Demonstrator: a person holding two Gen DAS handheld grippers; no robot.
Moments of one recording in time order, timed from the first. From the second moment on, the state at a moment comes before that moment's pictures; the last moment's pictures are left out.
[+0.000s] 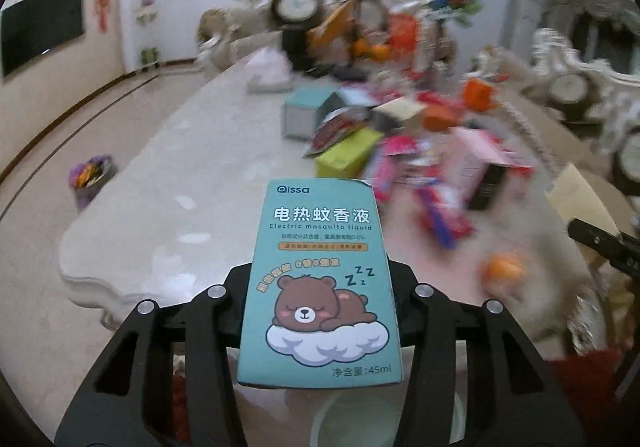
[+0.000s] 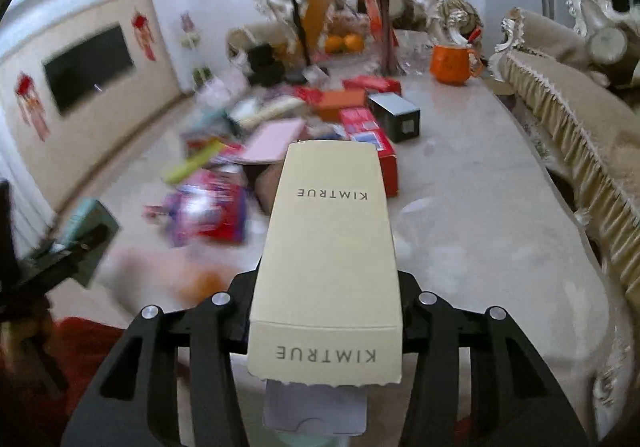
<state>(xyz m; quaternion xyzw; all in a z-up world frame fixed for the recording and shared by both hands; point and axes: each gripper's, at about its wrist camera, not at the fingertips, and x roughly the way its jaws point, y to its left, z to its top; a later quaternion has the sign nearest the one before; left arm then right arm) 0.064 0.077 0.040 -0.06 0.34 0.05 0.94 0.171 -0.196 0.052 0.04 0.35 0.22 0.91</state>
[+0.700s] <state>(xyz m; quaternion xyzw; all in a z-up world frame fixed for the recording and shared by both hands) 0.021 -0.018 -0.165 -0.02 0.59 -0.08 0.81 0.092 -0.122 -0.141 -0.02 0.58 0.24 0.78</state>
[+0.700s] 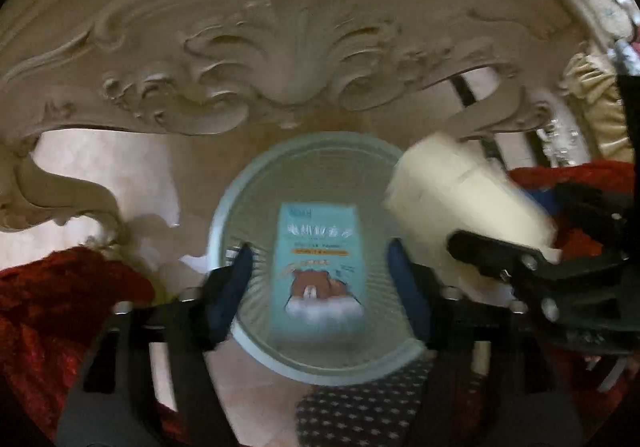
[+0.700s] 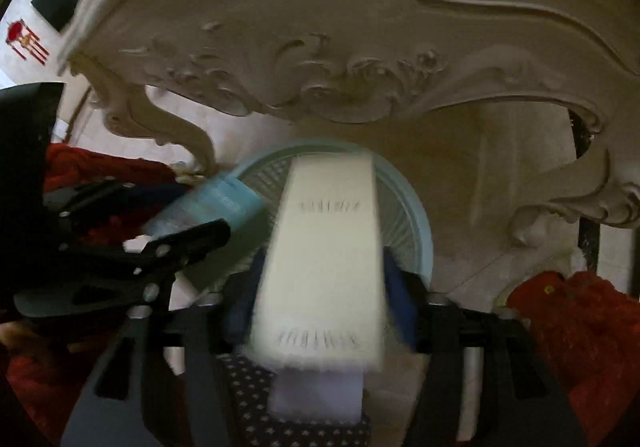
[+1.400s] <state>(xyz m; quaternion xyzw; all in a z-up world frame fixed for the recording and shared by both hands) -0.005 0.054 -0.063 -0.04 0.47 -0.05 0.88 0.072 -0.189 -0.057 0.01 0.48 0.18 0.86</state>
